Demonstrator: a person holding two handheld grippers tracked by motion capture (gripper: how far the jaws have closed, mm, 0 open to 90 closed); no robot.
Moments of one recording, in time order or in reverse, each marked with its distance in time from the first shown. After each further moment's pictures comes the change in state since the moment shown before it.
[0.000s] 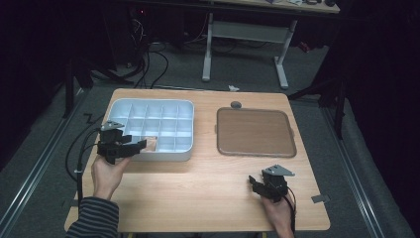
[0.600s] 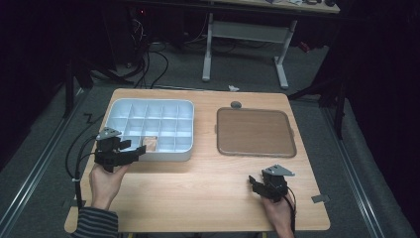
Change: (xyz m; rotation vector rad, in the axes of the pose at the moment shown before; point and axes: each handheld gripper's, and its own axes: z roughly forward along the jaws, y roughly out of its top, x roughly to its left) left arm -0.009 -0.016 -0.015 -0.043 -0.022 -0.001; right arm 0.000 0.000 0.000 0.000 0.000 0.000
